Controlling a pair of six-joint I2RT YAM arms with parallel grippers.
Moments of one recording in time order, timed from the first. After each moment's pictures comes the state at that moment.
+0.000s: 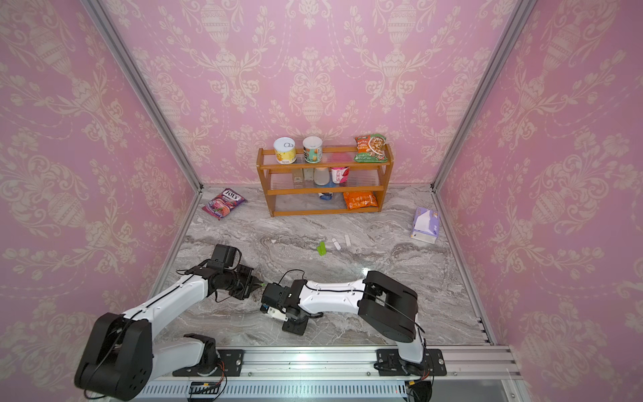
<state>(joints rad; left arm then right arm) -0.19 1.23 0.56 -0.47 0.43 -1.50 1.21 1.91 1.26 -0.78 -0.04 -0.08</state>
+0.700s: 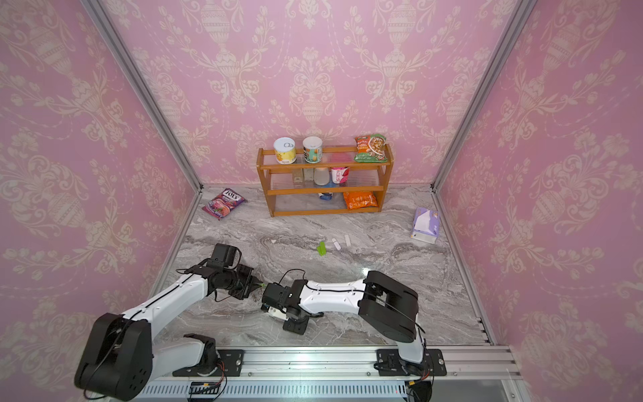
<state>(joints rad) -0.19 1.23 0.58 -0.49 0.44 -1.47 1.21 1.90 1.24 -0.77 -0.02 -0.08</state>
